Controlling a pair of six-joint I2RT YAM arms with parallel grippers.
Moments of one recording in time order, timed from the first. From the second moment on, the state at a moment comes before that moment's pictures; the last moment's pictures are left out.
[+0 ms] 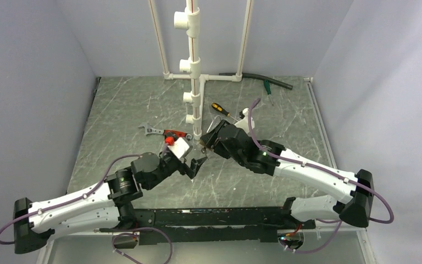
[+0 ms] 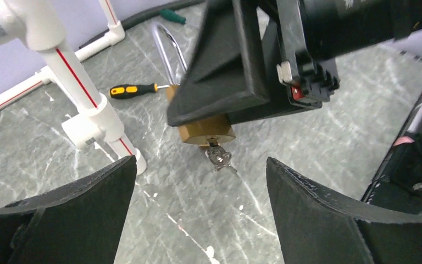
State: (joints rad) left arm -1.14 0.78 0.62 0.06 -0.32 0.05; right arm 1.06 1.23 1.11 -0.50 0.47 1.32
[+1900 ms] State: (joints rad) left arm -0.78 0.96 0.37 0.82 0.09 -0.58; right arm 1.05 1.14 0.92 -0.13 0.41 1.21
